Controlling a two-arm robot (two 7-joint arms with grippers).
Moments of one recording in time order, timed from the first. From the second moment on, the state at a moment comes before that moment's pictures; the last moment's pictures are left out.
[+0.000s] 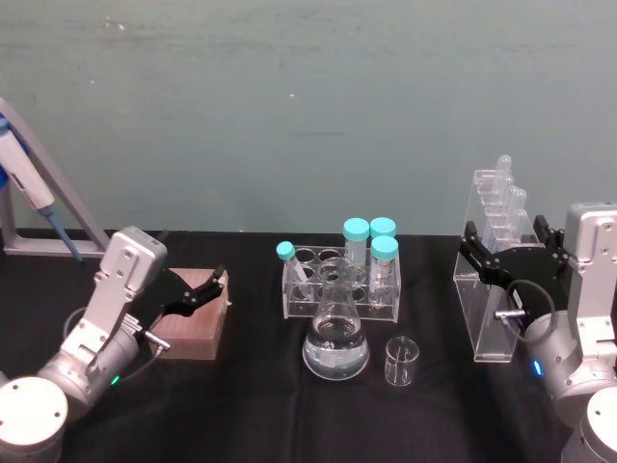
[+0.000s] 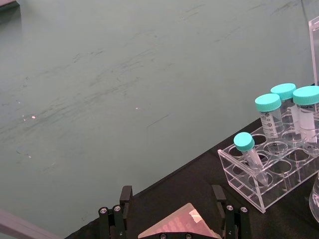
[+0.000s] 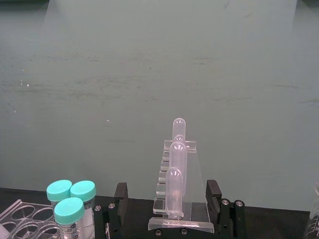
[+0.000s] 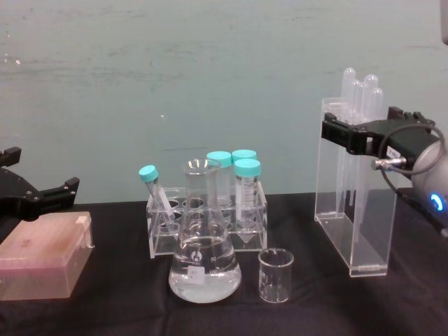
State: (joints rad) left arm -0.20 0.60 0.45 -1.41 -0.25 -0.12 0.03; right arm 0.19 0.01 -0.16 -1.43 0.01 -0.05 -0.01
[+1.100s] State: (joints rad) left arm -0.20 0.60 0.45 -1.41 -0.25 -0.12 0.03; right arm 0.20 -0.03 -0.12 -1.40 -0.03 -0.05 0.02
